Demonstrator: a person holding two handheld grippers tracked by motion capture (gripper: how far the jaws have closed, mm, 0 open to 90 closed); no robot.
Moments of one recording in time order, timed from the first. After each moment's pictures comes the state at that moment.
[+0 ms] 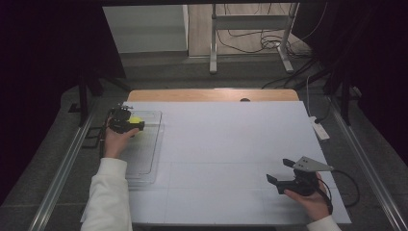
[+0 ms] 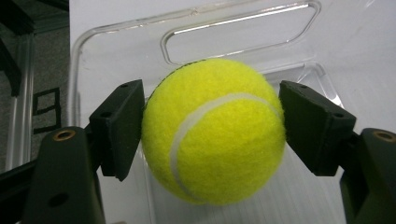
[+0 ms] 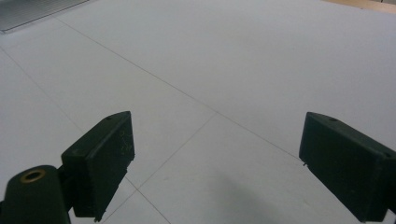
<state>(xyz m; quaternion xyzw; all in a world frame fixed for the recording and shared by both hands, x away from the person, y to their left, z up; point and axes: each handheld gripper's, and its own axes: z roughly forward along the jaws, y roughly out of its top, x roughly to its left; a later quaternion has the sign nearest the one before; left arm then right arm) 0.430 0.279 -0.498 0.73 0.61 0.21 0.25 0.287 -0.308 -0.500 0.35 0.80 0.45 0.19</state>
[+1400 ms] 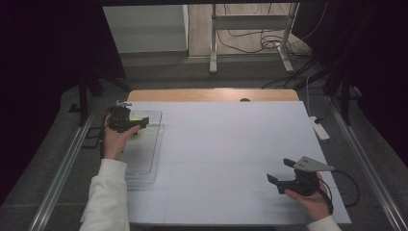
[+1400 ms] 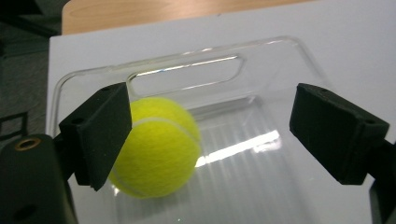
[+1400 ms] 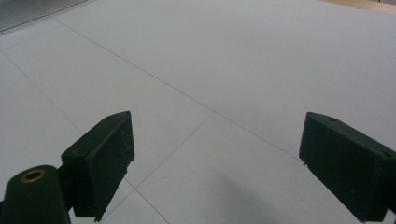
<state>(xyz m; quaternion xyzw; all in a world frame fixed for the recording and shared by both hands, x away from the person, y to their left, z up) 0.412 0.270 -0.470 0.71 0.59 0.20 0.35 0.287 -0.310 -0.500 0.35 0.80 0.45 0.19</state>
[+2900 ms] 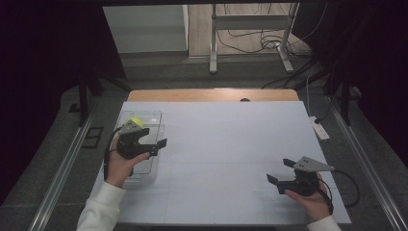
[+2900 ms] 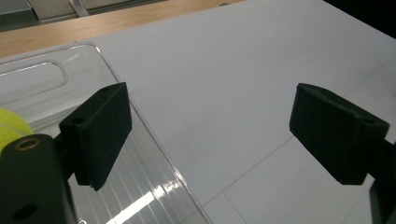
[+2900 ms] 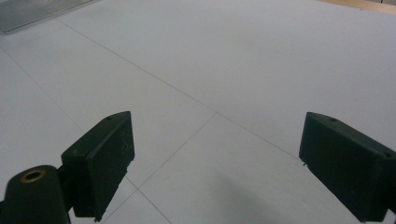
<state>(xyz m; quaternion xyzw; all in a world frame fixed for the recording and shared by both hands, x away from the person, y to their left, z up) 0.318 0.215 -0.454 0.75 0.45 0.16 0.45 0.286 -0.309 -0.499 0.35 0.80 0.45 0.19</state>
